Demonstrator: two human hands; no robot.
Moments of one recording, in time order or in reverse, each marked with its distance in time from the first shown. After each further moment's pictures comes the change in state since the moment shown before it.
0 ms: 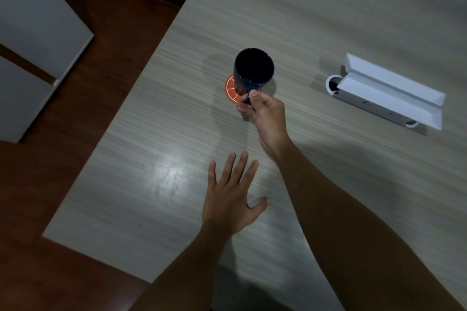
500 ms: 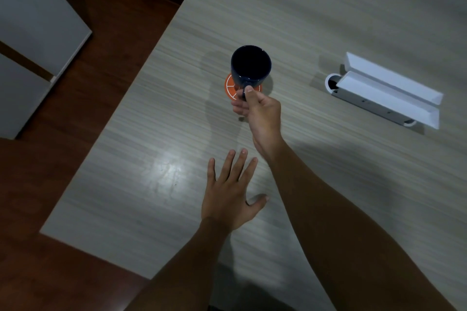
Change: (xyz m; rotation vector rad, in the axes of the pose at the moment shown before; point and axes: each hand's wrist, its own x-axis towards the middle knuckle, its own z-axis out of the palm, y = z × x) left_hand 0.000 -0.001 0.000 -0.018 0.000 0.006; right_hand -0.007 0.000 0.015 0.029 0.105 -0.016
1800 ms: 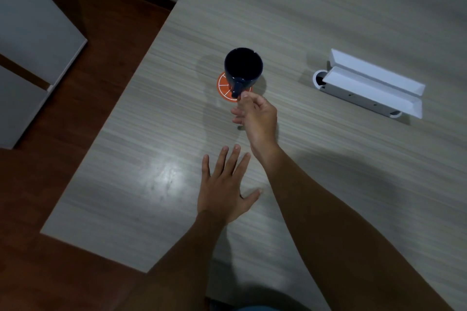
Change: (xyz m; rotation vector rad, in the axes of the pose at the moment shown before) left_hand -0.002 0.000 -0.003 0.053 -0.077 -0.009; right_hand -0.024 0.000 -0.014 0.019 0.062 0.023
